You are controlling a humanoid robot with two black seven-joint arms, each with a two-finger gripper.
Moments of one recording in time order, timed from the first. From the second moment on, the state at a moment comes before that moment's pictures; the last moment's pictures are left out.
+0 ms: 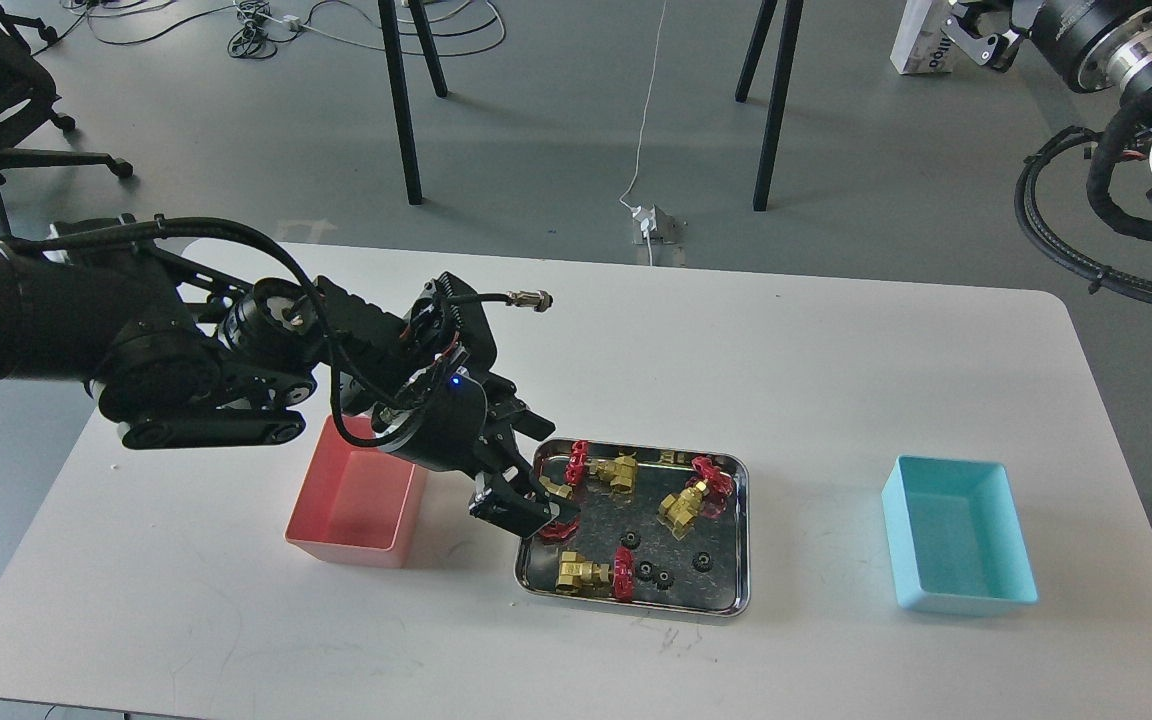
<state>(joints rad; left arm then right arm) -1.53 0.29 0.75 -1.27 1.34 0.05 -0.49 1.08 -0.57 0.67 0.84 0.15 0.17 0.09</state>
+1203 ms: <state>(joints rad) -1.25 0.14 0.75 -0.92 1.35 0.21 -0.49 1.02 -0.57 0.67 0.84 0.15 0.17 0.09</state>
